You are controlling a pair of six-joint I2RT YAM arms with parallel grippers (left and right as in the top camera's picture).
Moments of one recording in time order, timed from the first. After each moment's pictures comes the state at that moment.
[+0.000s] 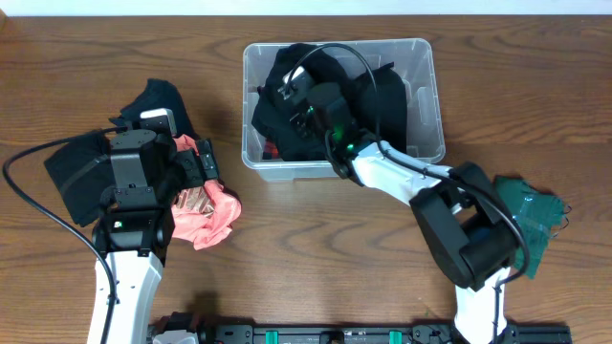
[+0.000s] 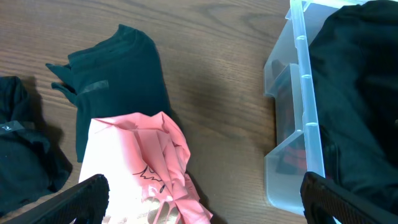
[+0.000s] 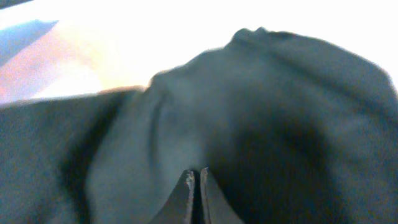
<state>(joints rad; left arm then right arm) 0.04 1.04 0.79 -0.44 0.04 -0.17 0.61 2.06 1.26 0.35 0.09 -0.16</state>
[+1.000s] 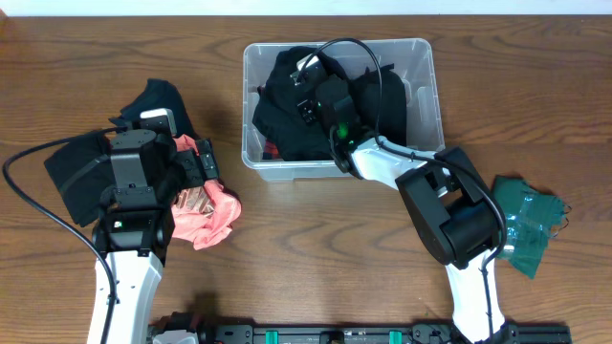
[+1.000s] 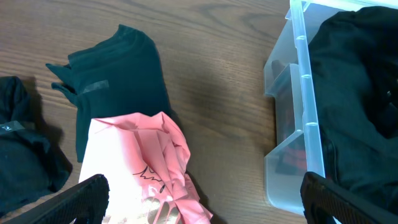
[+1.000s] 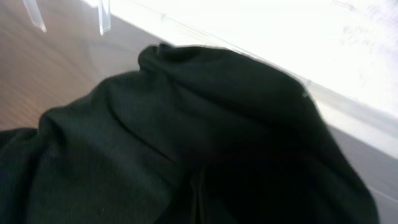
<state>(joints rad) 0.04 1.04 0.79 -0.44 0.04 -0.17 0.57 2.21 1.31 0.52 0.17 -0.14</state>
